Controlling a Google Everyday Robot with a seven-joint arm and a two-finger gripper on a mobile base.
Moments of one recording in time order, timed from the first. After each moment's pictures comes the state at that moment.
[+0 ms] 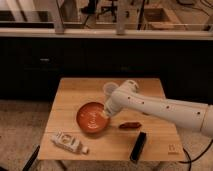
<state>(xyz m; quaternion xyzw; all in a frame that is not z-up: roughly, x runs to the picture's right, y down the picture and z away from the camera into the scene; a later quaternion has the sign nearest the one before) 0.009 0.151 0.797 0.04 -0.31 -0.85 0.42</state>
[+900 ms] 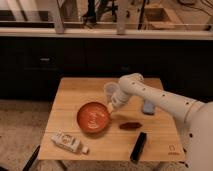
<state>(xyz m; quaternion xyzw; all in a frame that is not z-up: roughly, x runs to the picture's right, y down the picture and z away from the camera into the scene) 0.047 0.139 0.853 -0.04 -0.37 -0.75 0.54</state>
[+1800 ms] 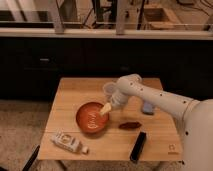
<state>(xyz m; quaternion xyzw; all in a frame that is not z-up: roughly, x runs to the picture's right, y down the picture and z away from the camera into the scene) 0.042 0.157 0.862 -0.08 -0.39 -0.73 0.56</state>
